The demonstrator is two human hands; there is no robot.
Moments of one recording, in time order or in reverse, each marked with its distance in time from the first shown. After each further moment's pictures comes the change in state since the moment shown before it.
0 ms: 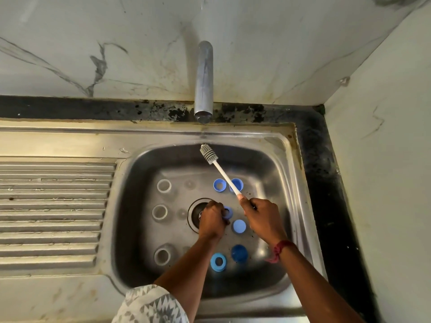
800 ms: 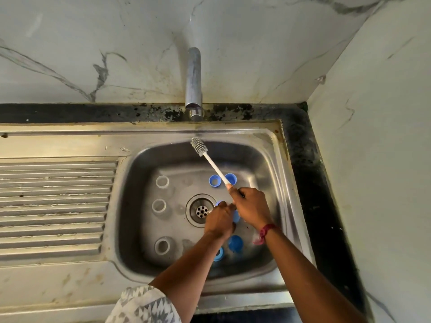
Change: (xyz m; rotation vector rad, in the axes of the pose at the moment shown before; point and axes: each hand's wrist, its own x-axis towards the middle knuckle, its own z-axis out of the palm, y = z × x) left_hand -0.038 0.033 0.000 0.279 -0.117 0.227; right_hand -0.014 -0.022 -0.001 0.025 0.045 -0.022
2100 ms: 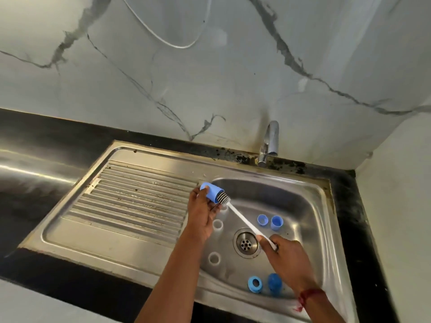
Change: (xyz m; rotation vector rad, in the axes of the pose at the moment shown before) left_hand -0.112 -0.064 -0.210 -1.836 0.669 -0.273; right_hand -0.107 -0.050 -0.010 -0.306 -0.004 -0.366
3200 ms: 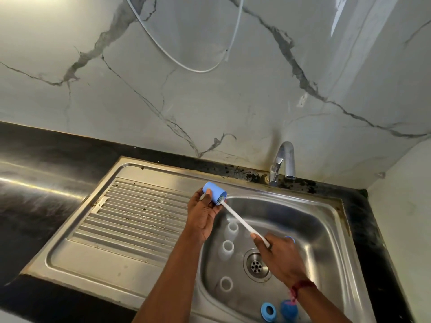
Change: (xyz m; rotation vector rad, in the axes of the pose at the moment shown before) left_hand 0.041 0.054 -0.002 -0.179 -0.105 0.036; right_hand 0.052 -0.064 0.013 -0.106 0.083 -0.116
